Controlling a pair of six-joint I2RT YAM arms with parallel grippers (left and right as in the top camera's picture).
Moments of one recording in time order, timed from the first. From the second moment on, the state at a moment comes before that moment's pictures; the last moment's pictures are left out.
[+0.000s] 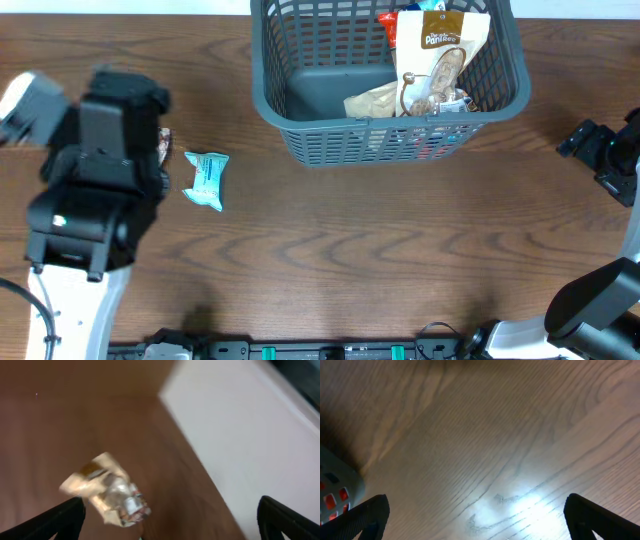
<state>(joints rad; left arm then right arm) -0.16 1.17 1.49 -1.03 -0.80 -1.12 -0.54 1.66 1.51 -1.13 0.03 0.27</state>
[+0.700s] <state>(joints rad) 0.18 1.57 1.49 -1.16 -0.38 -1.57 -0.54 1.66 1.51 -1.09 0.06 0.27</state>
